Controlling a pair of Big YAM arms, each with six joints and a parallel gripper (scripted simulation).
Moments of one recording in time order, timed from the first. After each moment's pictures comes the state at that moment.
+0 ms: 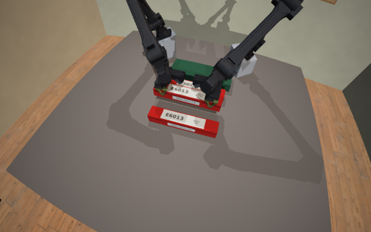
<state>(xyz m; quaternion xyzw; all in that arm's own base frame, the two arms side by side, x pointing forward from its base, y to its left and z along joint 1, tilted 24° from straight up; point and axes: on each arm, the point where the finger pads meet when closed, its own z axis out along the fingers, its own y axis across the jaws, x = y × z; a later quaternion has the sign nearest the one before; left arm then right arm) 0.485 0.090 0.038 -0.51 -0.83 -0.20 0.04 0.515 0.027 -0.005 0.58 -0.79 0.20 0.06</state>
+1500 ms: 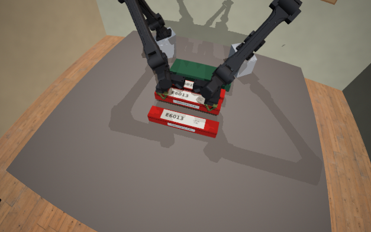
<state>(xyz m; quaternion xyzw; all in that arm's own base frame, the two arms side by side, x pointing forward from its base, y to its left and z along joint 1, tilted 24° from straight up) 0.486 0.103 0.007 -0.51 -0.83 -0.20 0.04 0.517 0.016 -0.038 0.58 -0.79 0.20 0.06</state>
